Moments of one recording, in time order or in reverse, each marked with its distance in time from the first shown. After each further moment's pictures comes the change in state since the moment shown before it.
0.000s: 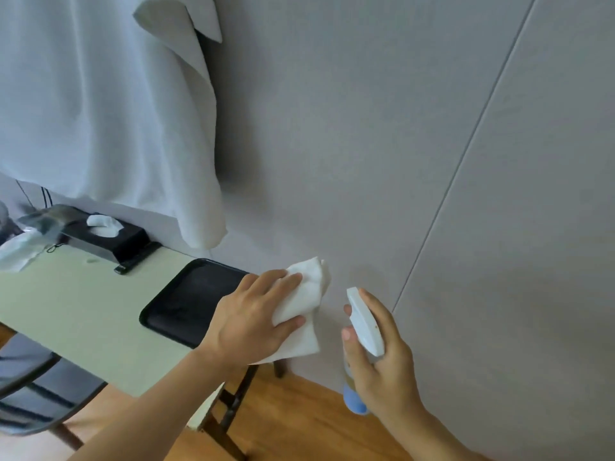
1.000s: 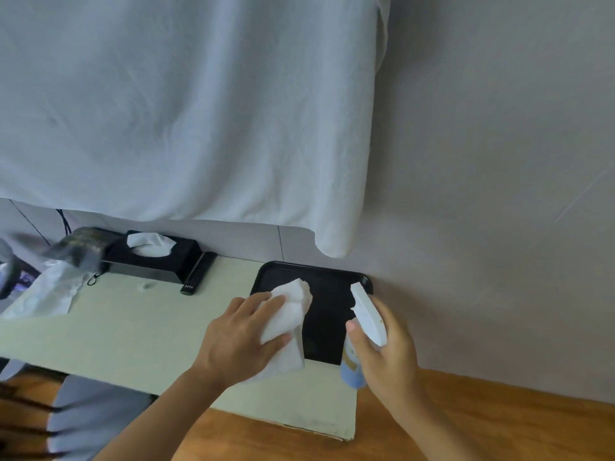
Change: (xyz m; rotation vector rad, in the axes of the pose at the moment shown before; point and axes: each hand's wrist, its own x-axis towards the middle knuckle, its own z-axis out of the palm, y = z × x) left_hand -0.074 -0.339 -0.026 -0.049 -0.130 0.099; right_hand 0.010 -0.051 0.312 -0.140 0.147 0.154
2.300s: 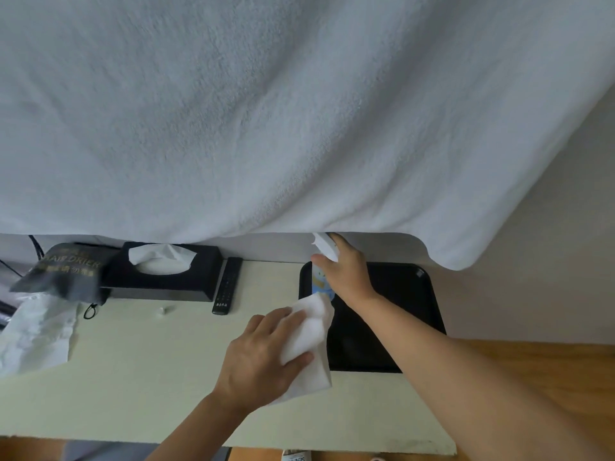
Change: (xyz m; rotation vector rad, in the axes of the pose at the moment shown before) left_hand 0.009 -0.176 0.035 -0.228 -0.115 0.070; right_hand 0.178 0.024 0.254 -0.153 -0.064 0.210
